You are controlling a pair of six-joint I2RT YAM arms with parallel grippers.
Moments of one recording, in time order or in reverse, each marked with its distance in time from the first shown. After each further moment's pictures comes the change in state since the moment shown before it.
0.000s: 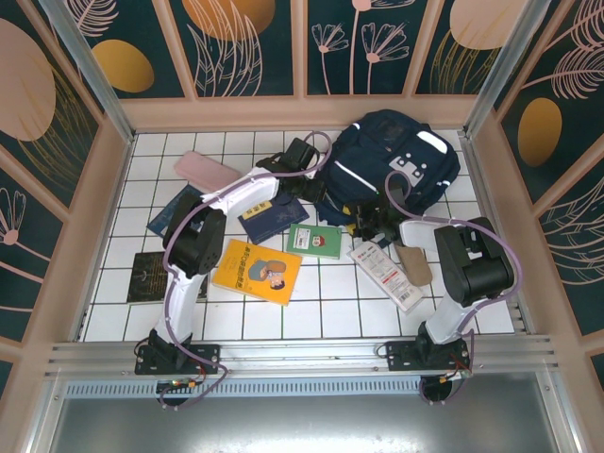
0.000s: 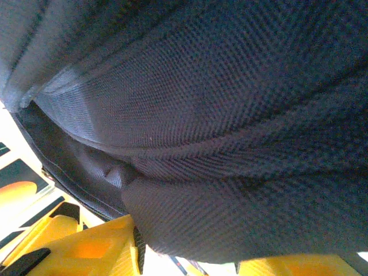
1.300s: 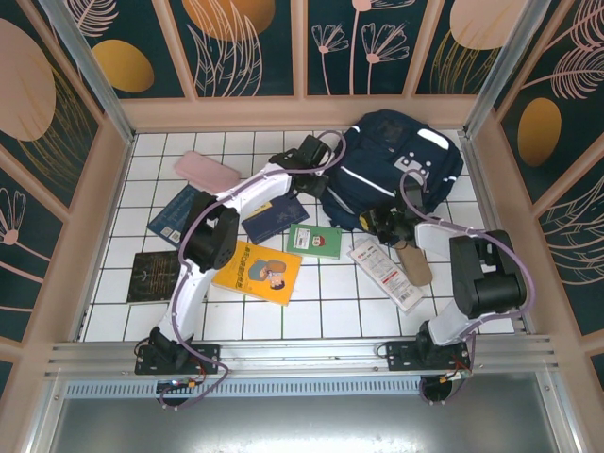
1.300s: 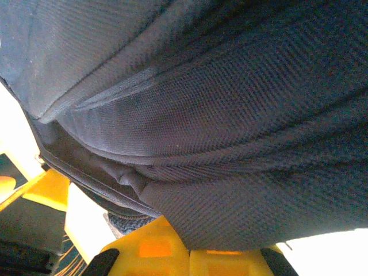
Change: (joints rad) left arm -0.020 0.144 0.222 -0.090 -0.171 0.119; right arm -0.121 -0.113 -0.051 -0.120 -0.016 -0.235
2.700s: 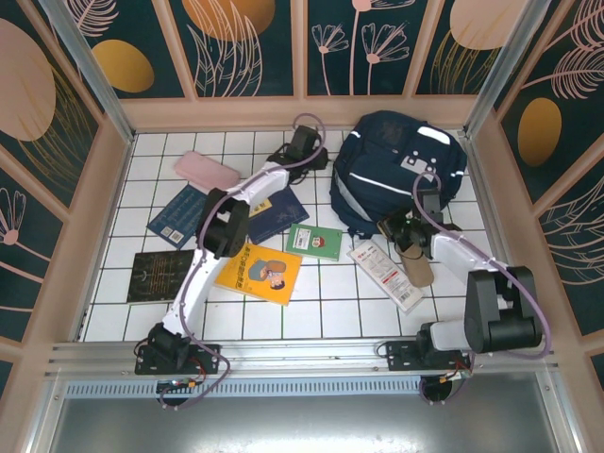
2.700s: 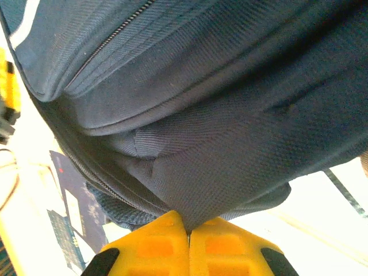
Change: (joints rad) left arm 0.115 0.262 0.210 0.389 0.010 -0.409; right arm -0.047 -0.206 -0.037 -0.227 0.073 -0.298
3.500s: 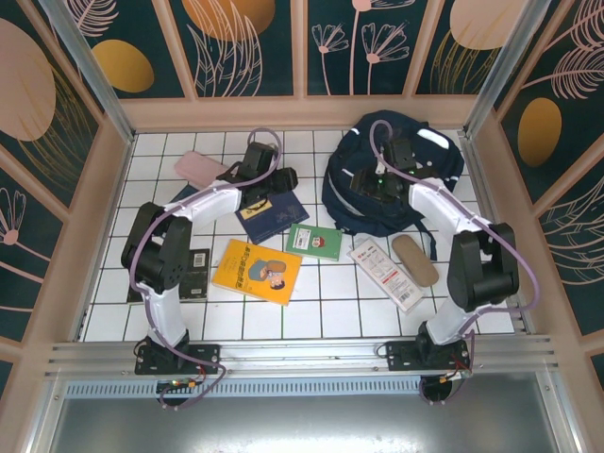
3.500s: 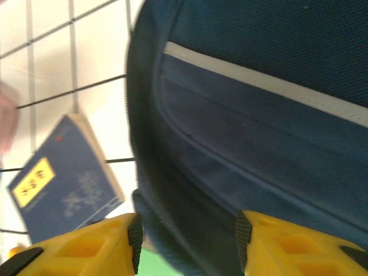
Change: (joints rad) left arm 0.041 -0.695 -0.900 0.087 0.127 -0.089; right arm 0.143 0.293 0.562 -0.292 0.164 -0.581
